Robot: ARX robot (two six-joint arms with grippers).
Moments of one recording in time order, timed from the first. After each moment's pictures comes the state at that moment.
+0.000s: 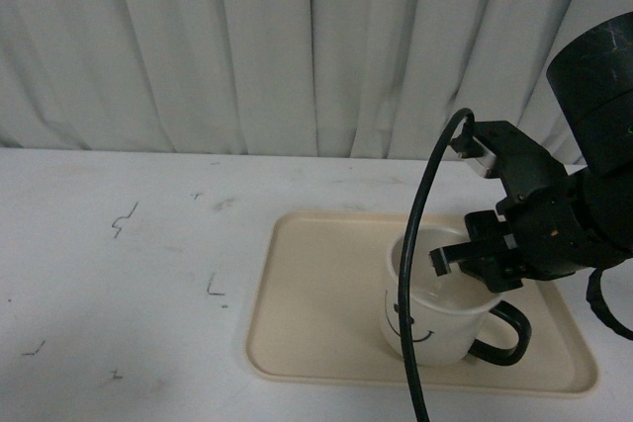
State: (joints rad) left arm 0.00 0.01 0.01 0.00 0.00 0.00; right arm 0.25 1.98 1.06 -0.05 -0.16 -0.02
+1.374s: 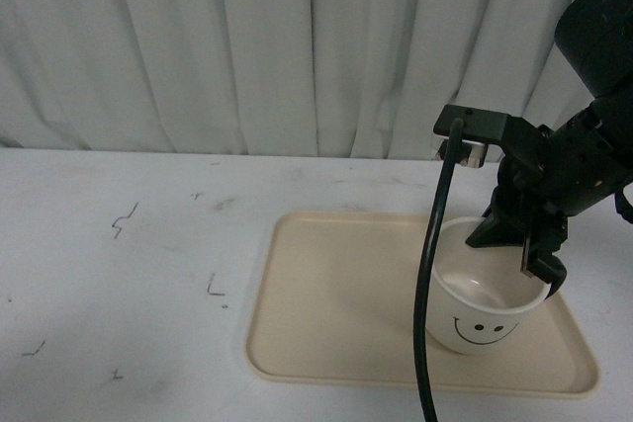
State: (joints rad) left arm 0.00 0.01 0.01 0.00 0.00 0.00; right arm 0.15 2.13 1.44 -0.51 -0.36 -0.94
